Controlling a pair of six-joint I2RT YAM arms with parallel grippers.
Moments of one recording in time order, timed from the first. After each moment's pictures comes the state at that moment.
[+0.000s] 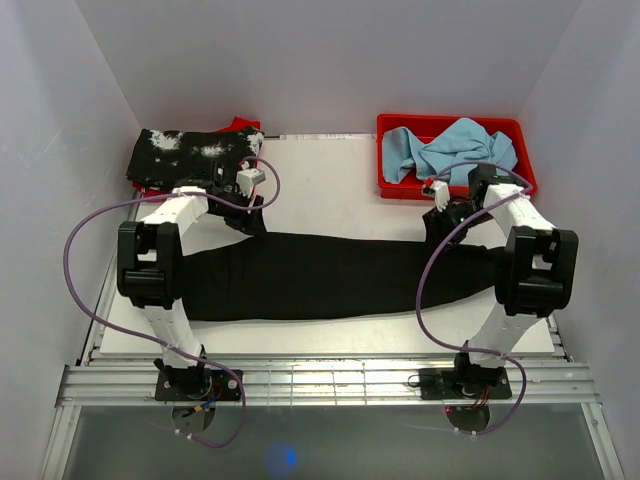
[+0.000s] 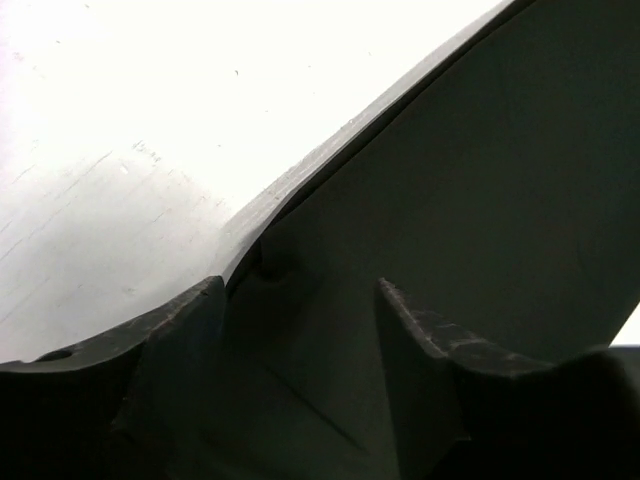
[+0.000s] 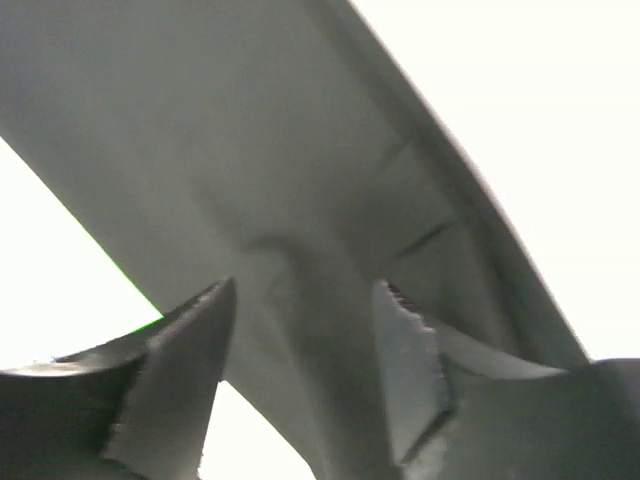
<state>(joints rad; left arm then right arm) -0.07 1.84 1.33 -0.60 0.64 0.38 -0.07 1.80 1.28 -1.03 -0.63 -0.81</state>
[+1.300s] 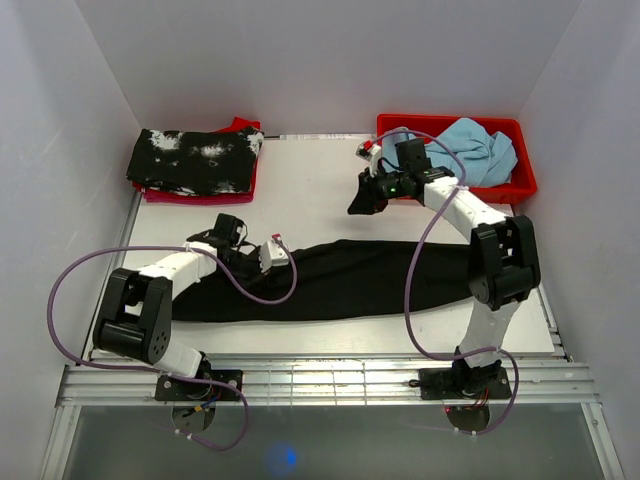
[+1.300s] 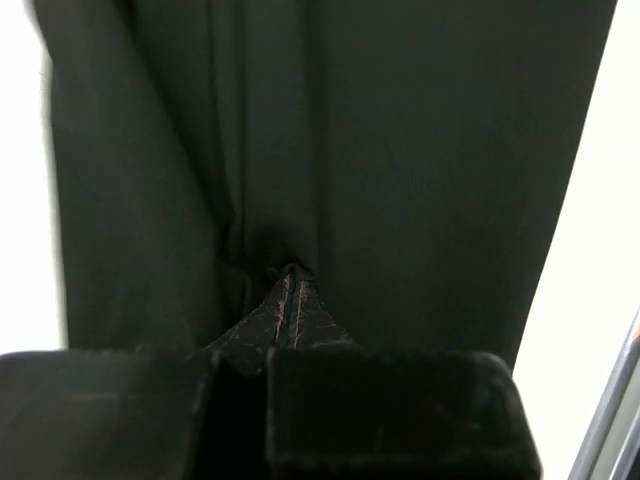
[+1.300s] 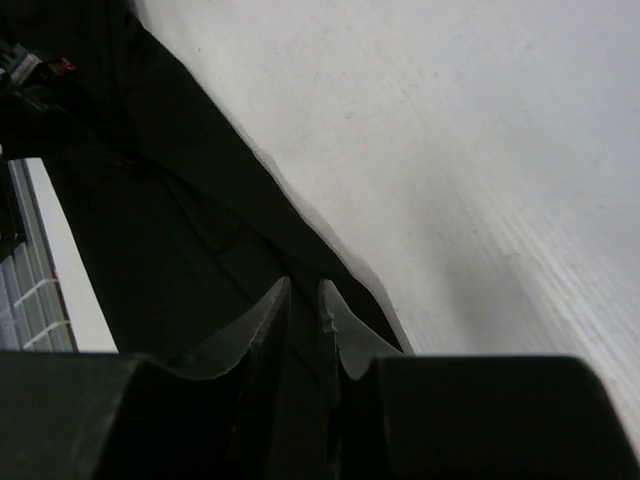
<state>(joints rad) -0.25 1.48 0.80 -0.55 0.66 0.93 0.32 1.83 1.44 -0.39 -0.84 -0.21</state>
